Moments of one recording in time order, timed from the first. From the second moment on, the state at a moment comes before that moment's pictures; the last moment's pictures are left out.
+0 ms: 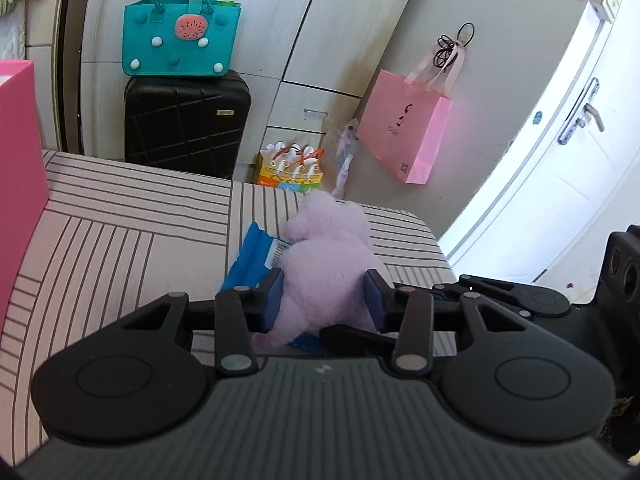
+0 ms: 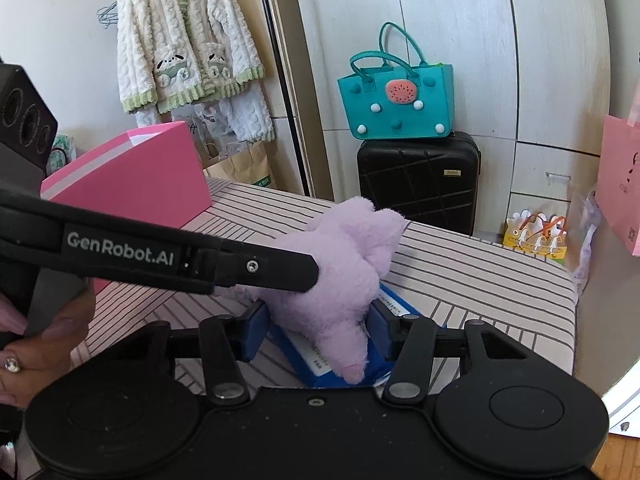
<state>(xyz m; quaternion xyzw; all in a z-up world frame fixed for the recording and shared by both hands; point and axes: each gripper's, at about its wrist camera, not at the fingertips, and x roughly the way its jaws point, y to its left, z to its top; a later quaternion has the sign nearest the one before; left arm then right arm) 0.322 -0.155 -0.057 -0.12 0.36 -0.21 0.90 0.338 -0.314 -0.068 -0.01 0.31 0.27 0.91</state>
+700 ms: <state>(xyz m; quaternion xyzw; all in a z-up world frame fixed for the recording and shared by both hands) 0.257 -0.135 -0.034 -0.11 0.39 -0.23 0.89 0.269 -0.286 -0.041 -0.05 0.36 0.28 0.89</state>
